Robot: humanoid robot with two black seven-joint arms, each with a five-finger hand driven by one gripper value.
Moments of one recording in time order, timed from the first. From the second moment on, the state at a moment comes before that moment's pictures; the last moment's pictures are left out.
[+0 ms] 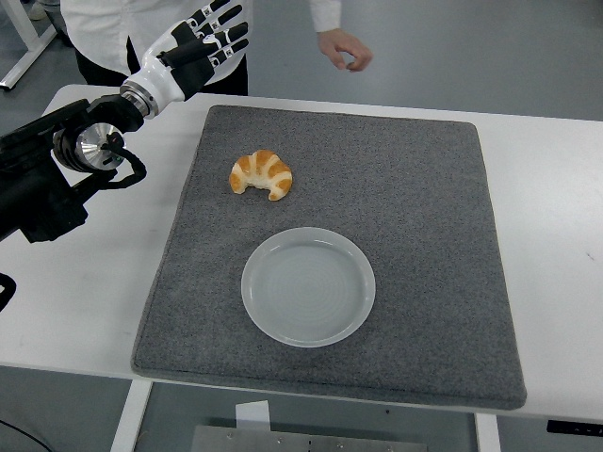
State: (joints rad) left arm -1.04 0.35 -0.42 -0.66 -0.19 -0.31 -0.26; right arm 0.07 0.00 -0.16 0.12 0.08 -0.20 -0.03
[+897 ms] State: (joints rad) left arm -1.04 0.36 -0.42 -0.65 -0.18 -0.31 -0.26; right arm 0.07 0.00 -0.16 0.12 0.08 -0.20 -0.03
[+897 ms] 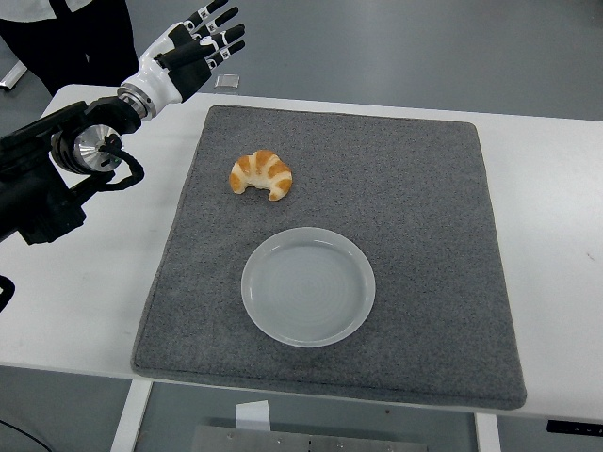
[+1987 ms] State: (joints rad) left arm -1.06 0.37 -0.41 -0.64 -0.18 -0.30 -0.26; right arm 0.07 0.00 -0.16 0.12 0.08 -0.20 -0.03
